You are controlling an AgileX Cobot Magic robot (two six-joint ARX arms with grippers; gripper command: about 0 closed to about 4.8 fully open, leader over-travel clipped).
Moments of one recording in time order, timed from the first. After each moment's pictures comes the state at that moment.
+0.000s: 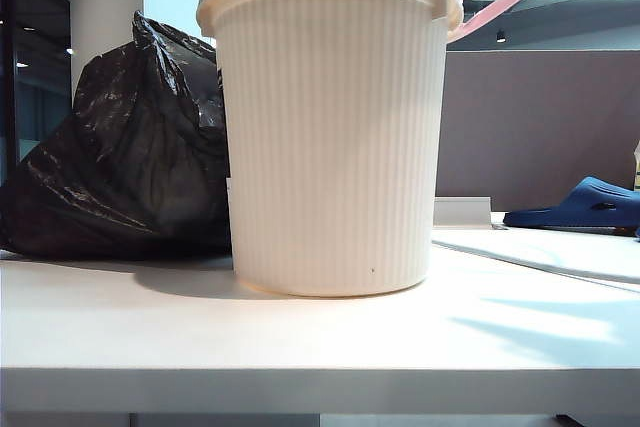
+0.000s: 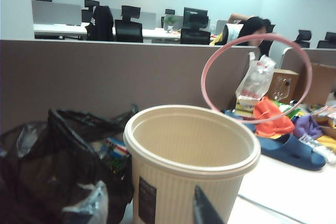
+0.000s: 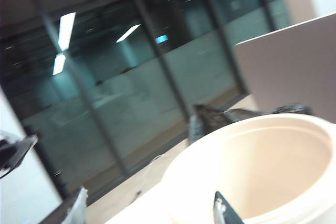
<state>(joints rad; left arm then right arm) -0.12 0.29 0.92 -0.49 0.42 -0.11 -0.12 0.80 0.68 0.60 -1.05 0.87</state>
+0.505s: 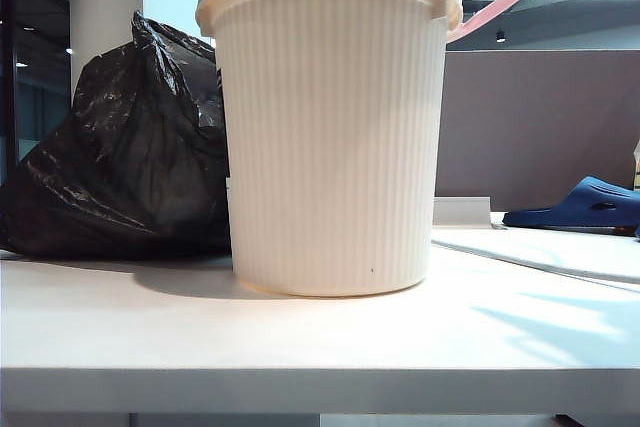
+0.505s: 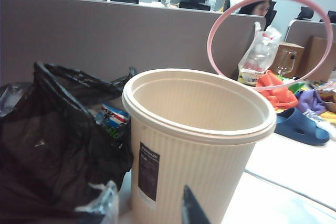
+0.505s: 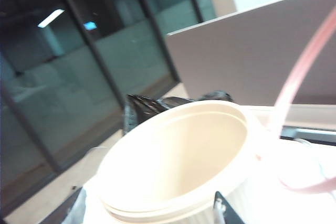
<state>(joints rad) -0.14 0.27 0.71 -0.38 0.41 -0.11 -0.12 0.73 0.82 0.06 -0.87 0.51</state>
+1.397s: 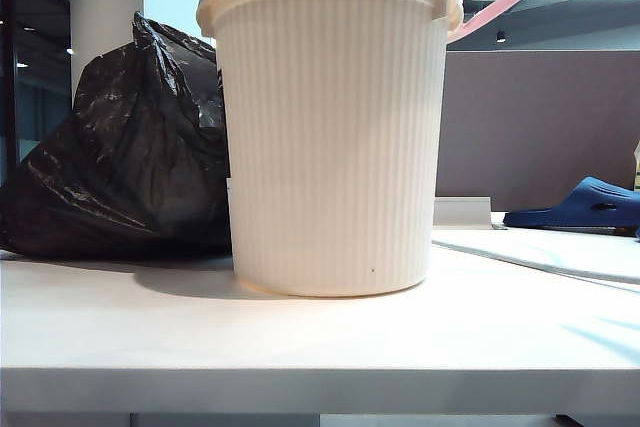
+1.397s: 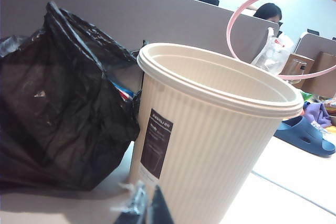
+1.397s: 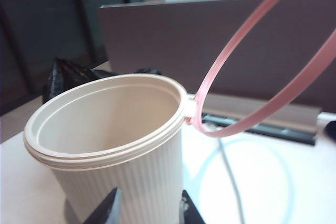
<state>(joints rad) -0.15 0.10 0.37 -0.18 0.37 -0.24 -0.09 0.47 0.82 -0.34 -0.60 0.13</state>
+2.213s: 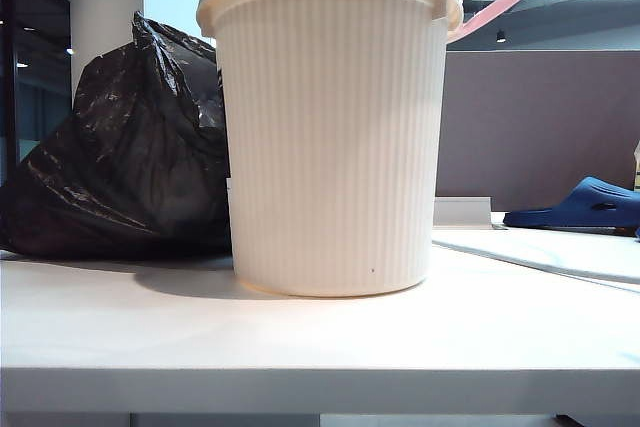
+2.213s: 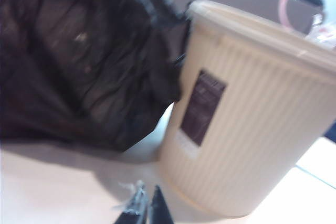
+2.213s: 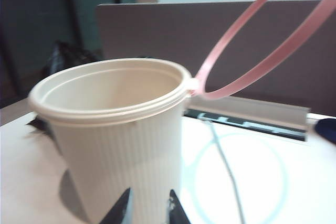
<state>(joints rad) -0.15 0.10 0.18 -0.07 0.26 -0.28 -0.08 0.16 0.60 -0.37 -0.58 0.11</state>
